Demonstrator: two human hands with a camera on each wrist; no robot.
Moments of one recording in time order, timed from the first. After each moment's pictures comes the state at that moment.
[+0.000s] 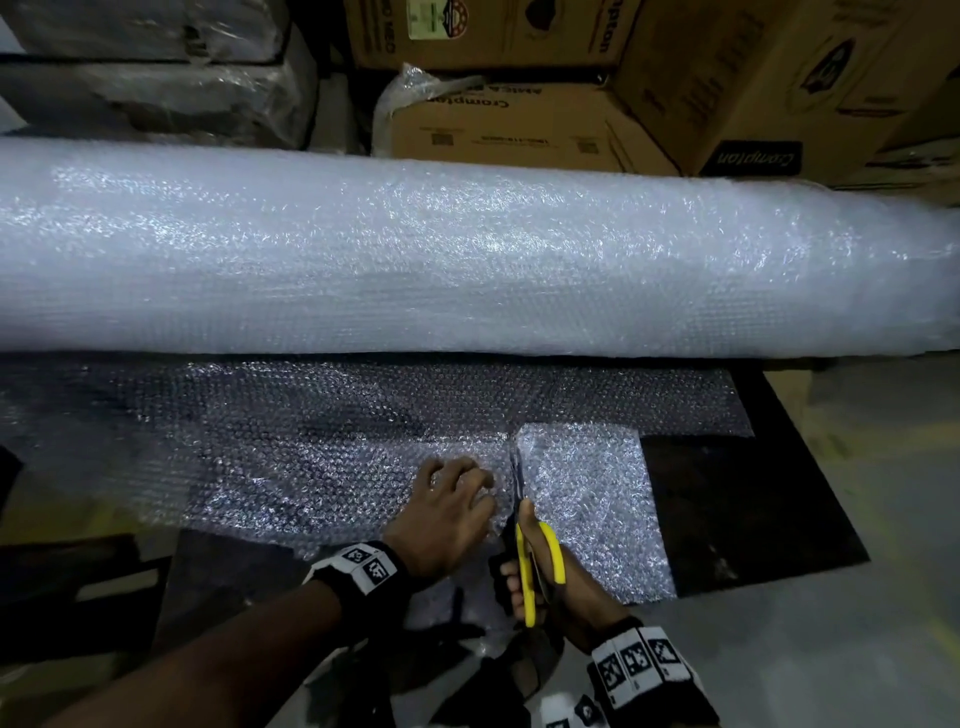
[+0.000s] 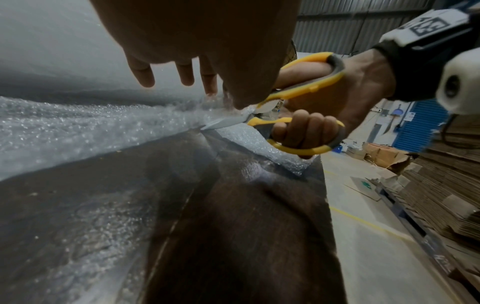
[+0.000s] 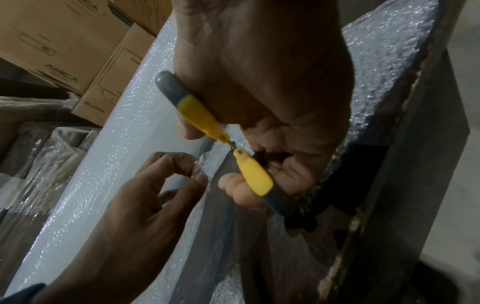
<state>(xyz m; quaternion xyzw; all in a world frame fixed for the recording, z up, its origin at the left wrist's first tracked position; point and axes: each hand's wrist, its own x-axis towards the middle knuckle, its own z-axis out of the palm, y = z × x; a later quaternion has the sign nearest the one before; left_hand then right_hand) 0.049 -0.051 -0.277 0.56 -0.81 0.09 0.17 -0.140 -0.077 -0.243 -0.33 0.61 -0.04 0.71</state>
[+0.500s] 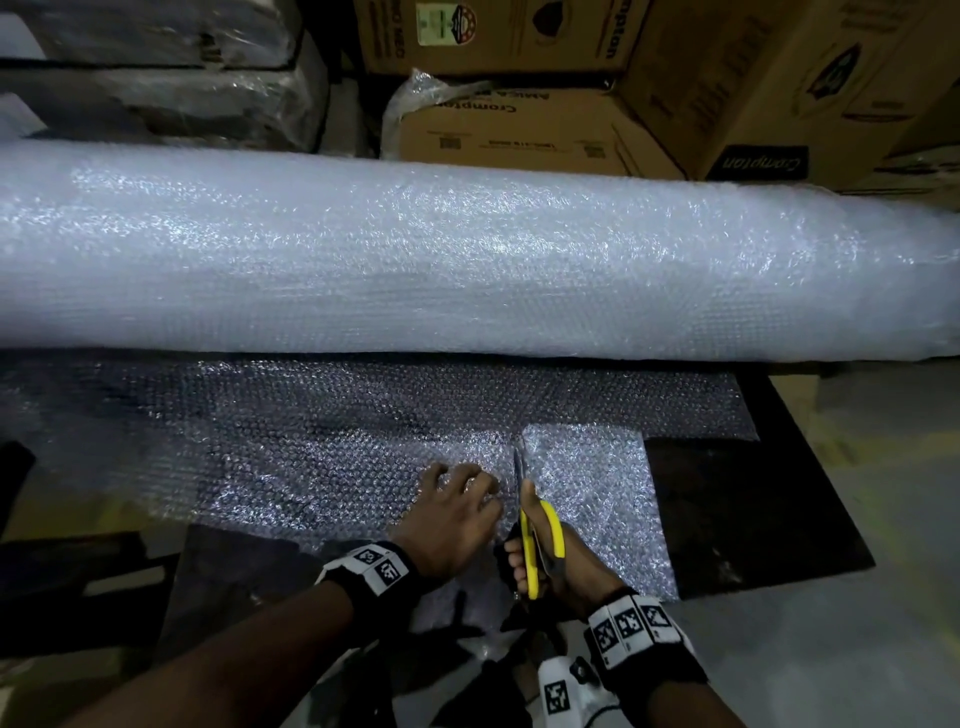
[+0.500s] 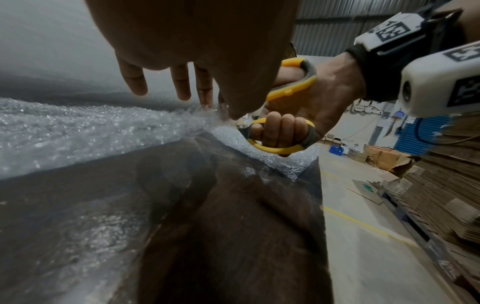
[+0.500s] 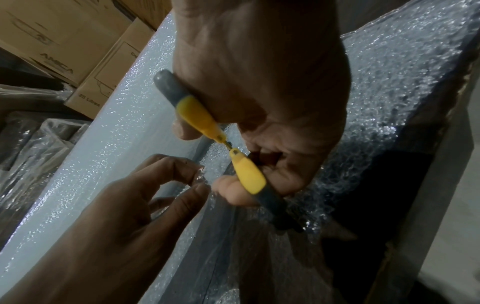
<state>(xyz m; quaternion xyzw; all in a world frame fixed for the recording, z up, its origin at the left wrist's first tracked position) 0.043 -0.049 -0.271 0.57 -0.80 0.08 0.13 -0.129 -0.099 -0.242 -0.33 0.62 -0.05 0.71</state>
